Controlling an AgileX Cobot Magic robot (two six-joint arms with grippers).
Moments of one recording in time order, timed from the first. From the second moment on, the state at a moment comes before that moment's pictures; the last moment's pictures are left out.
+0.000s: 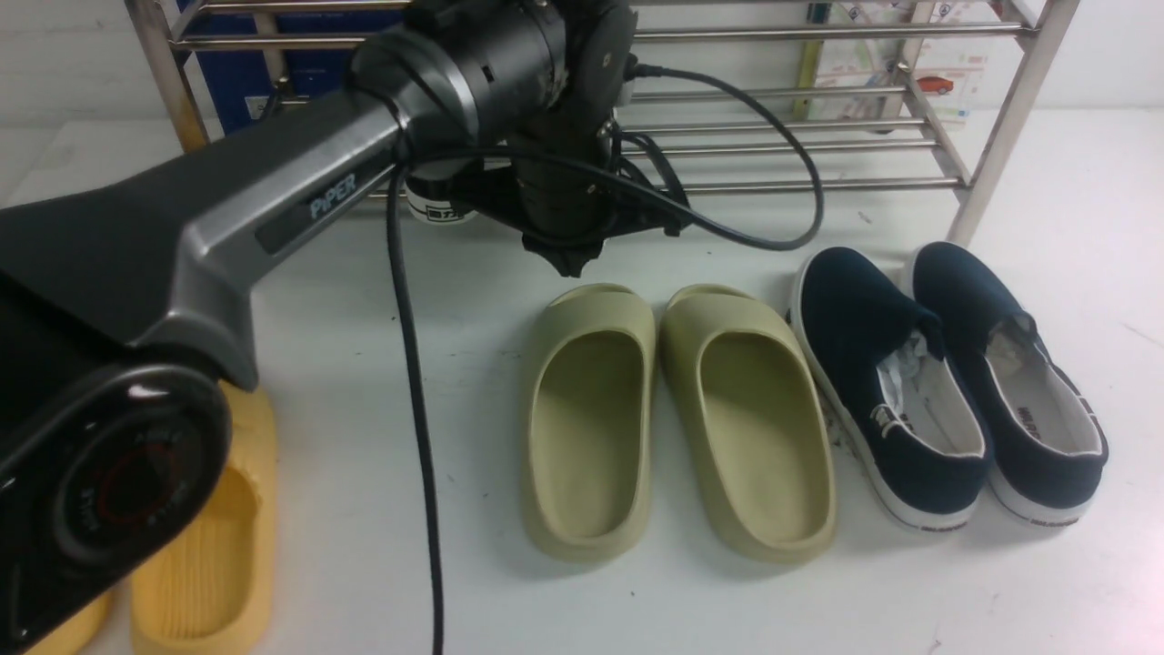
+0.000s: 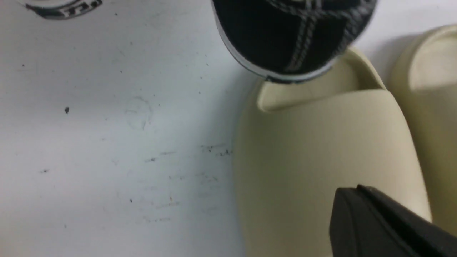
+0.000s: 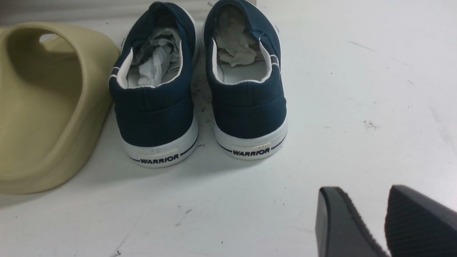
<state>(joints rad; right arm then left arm) -0.02 -0.01 0.01 0.02 0.39 0.07 -0.55 2.11 -1.97 0.17 1.06 -0.47</state>
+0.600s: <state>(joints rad) -0.02 -0.01 0.01 0.02 0.39 0.07 -0.50 2.21 -1.96 0.15 0.83 -0.45</state>
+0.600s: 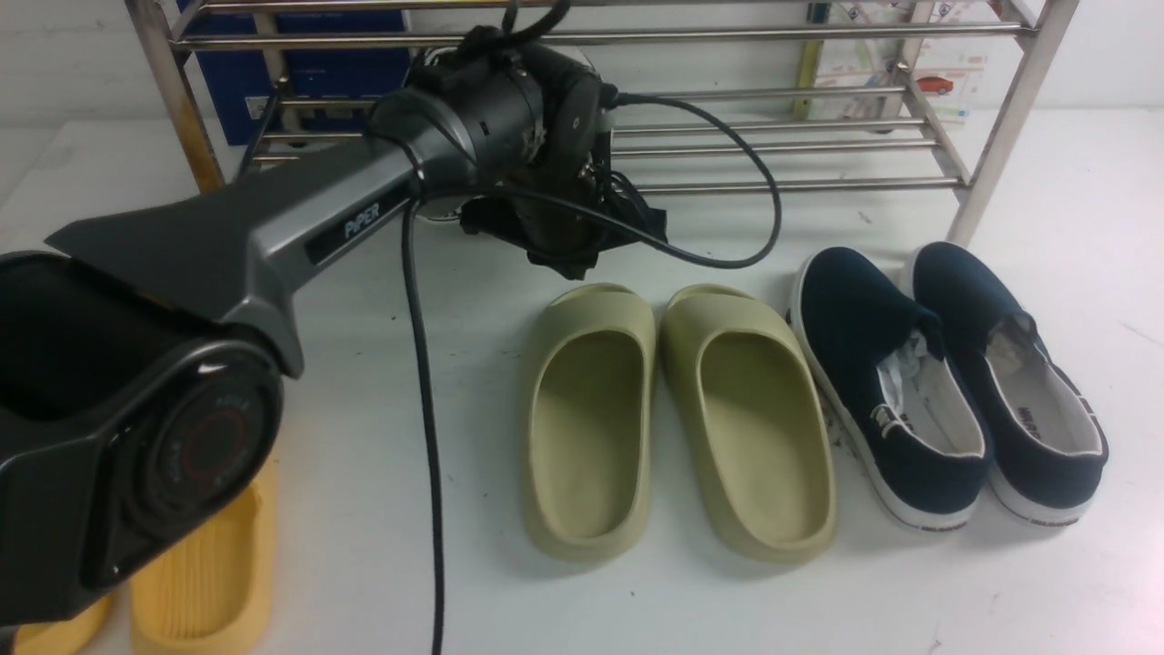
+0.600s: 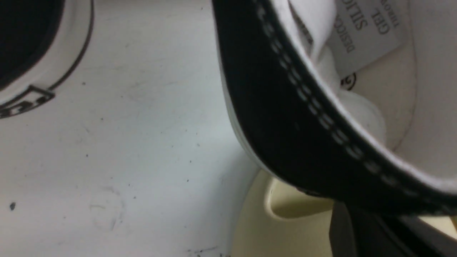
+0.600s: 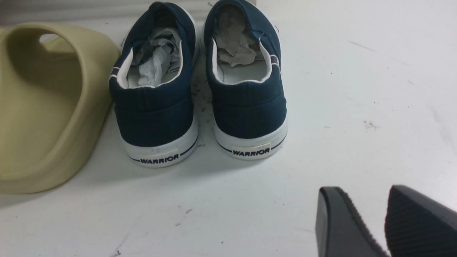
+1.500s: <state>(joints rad) -0.02 -0.01 0.01 0.02 0.39 0.07 -0.51 2.21 -1.96 0.38 0.78 -0.66</state>
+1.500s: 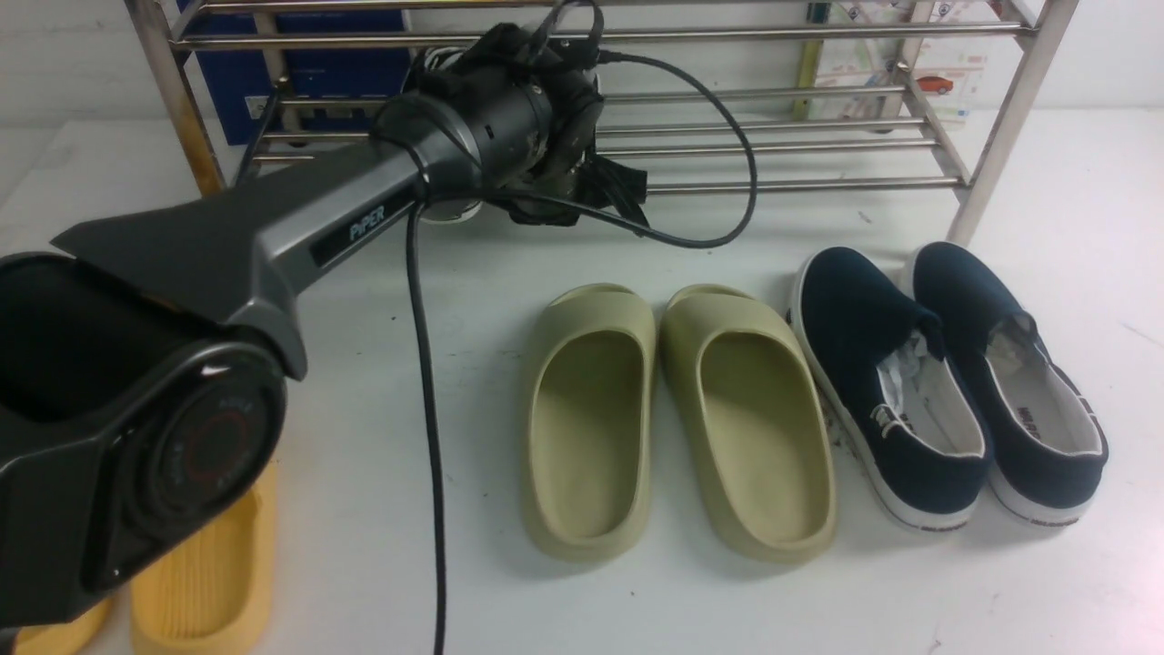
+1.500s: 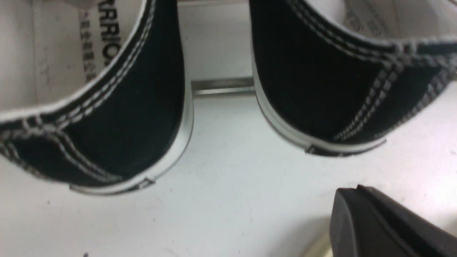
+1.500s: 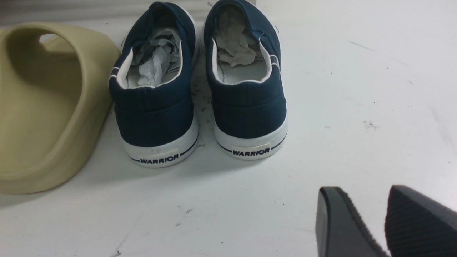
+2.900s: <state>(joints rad) -0.02 -0.01 0.01 0.02 0.39 0.07 -0.53 0.82 -0.52 0.03 0.32 -0.50</state>
